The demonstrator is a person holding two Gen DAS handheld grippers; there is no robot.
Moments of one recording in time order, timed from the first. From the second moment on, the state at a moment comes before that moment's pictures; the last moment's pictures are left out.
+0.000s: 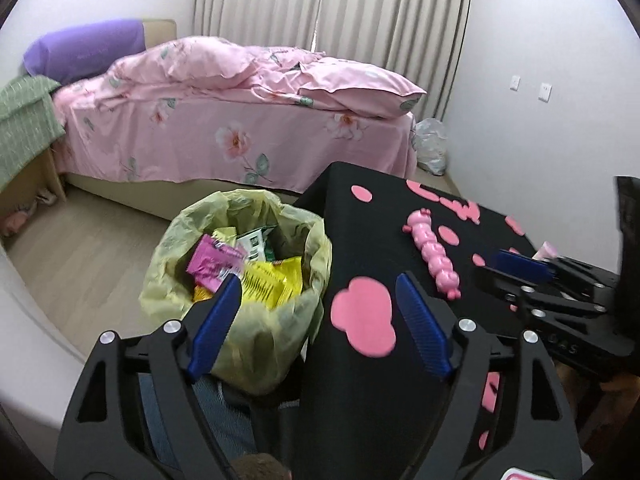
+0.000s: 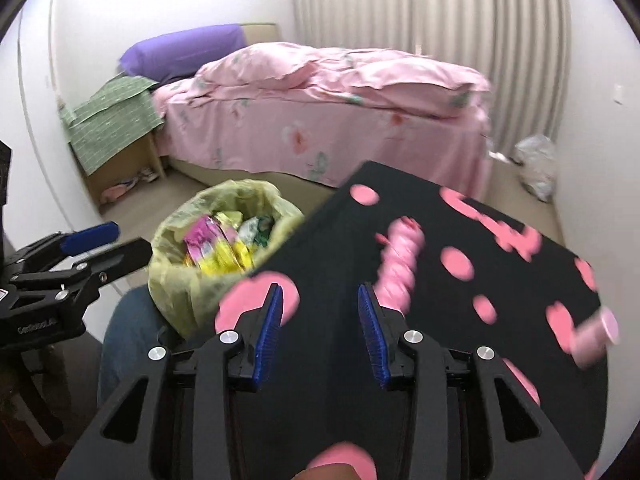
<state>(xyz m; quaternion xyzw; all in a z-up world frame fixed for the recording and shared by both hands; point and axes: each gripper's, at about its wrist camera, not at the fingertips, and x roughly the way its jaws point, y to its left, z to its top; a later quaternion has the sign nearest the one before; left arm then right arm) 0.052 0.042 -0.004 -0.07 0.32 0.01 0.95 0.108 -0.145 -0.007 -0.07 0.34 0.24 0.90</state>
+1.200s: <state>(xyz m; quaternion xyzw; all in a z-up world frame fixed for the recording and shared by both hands) -0.001 0.012 0.004 -0.02 0.31 0.05 0.95 0.031 -0.186 -0.013 -0.02 0.33 0.20 0.92</state>
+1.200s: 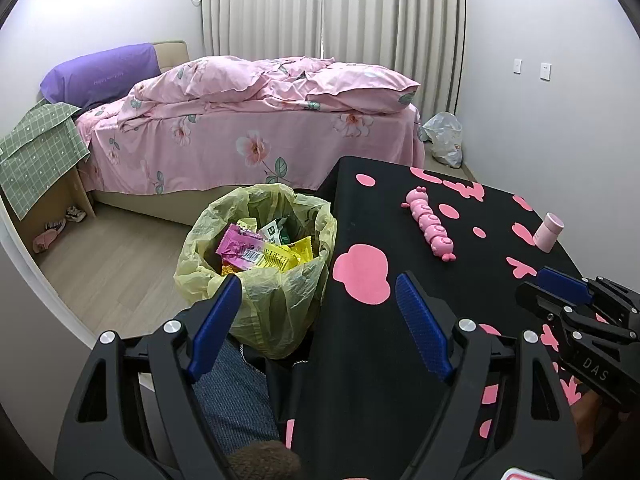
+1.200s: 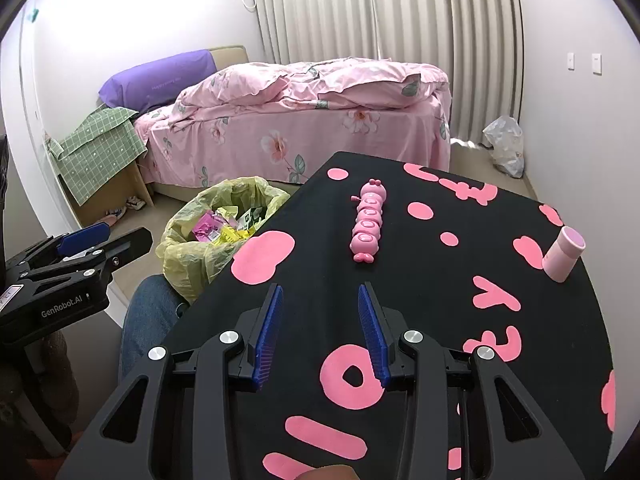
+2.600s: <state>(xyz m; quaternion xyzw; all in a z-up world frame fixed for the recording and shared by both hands) -0.002 0.011 0.003 -0.02 0.31 0.04 0.95 0.030 -0.189 -0.013 -0.02 0.33 0.20 0.92</state>
